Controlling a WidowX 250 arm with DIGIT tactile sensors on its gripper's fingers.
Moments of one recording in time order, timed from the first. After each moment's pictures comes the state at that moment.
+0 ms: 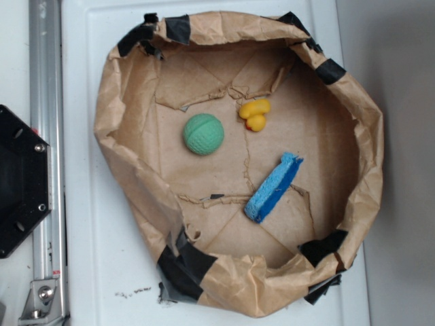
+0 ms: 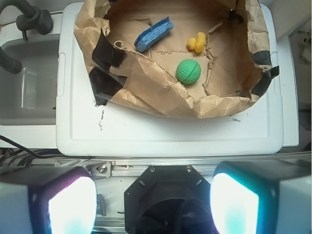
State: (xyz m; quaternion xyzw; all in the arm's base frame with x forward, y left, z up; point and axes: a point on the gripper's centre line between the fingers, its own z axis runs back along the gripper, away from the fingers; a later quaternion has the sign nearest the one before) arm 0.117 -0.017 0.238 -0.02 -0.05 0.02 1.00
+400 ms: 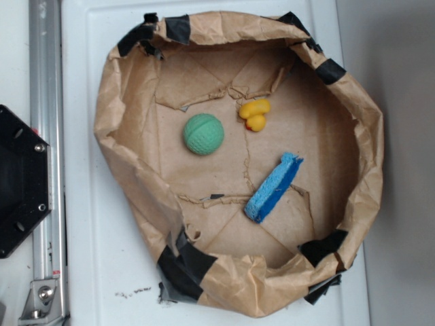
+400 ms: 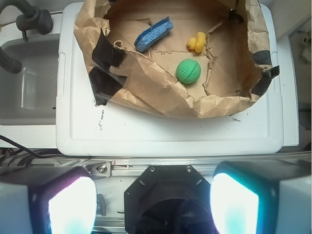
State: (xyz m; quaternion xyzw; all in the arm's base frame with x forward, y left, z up) arm 0.116 -0.017 0.235 -0.02 -0.04 0.02 1.00
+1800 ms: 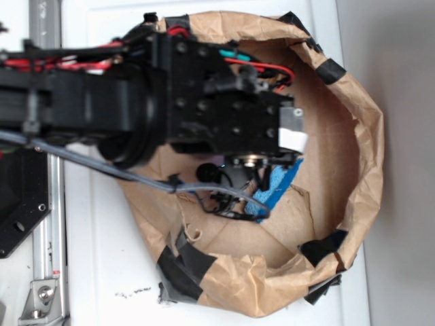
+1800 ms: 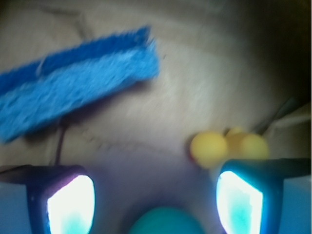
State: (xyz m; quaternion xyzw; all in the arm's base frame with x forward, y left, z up) arm 0.270 0.031 0.049 0.04 -0.04 -0.11 0.99
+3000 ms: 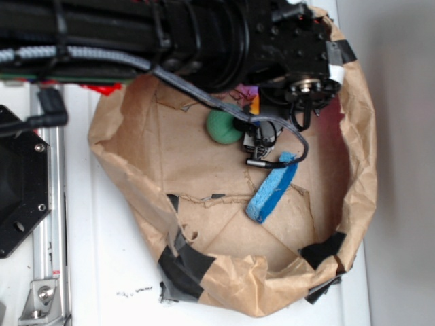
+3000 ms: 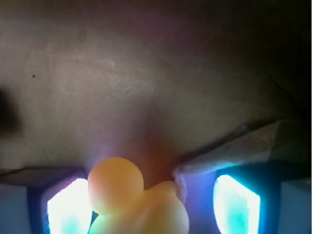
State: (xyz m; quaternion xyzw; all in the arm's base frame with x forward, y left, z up) arm 0.306 0.085 0.006 0.06 0.00 -0.10 0.99
